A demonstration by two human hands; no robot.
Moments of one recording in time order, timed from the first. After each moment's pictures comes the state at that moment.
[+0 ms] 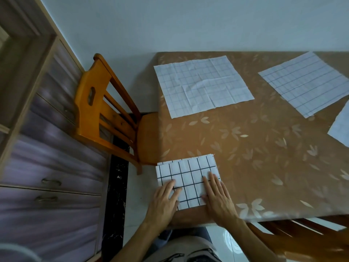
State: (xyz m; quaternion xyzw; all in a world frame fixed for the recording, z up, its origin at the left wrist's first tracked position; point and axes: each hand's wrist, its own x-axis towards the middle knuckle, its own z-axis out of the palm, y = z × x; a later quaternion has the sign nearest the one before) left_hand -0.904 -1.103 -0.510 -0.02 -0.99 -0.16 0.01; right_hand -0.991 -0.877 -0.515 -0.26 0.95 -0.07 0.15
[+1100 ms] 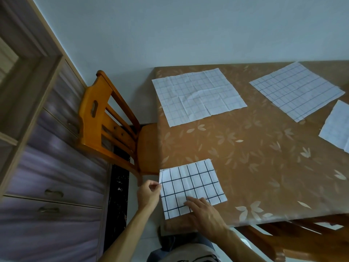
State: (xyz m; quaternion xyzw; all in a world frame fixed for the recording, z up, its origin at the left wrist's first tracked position) left_hand -0.943 -1.141 -0.480 0.42 -0.76 -0.49 -0.03; right_hand -0.957 -0.913 -0.477 -0.35 0.90 -0.19 0.20
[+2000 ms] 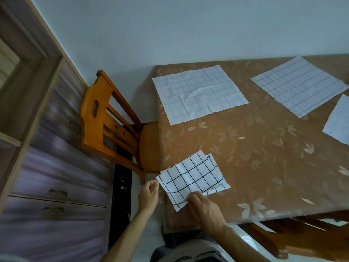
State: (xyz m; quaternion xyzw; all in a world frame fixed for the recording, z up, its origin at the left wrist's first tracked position) left_hand -0.934 -1.141 -0.467 0.42 -0.72 -0.54 -0.06; right_hand -0.954 -0.927 -0.463 -0.31 0.90 -0.27 0.12
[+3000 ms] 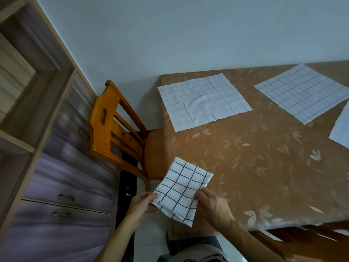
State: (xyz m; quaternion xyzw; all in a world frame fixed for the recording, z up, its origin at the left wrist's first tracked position) left_hand -0.907 -1.188 -0.451 0.44 -0.54 -0.71 -0.12; right_hand -0.985 -0.926 -0.461 -0.34 0.91 -0.24 0.02
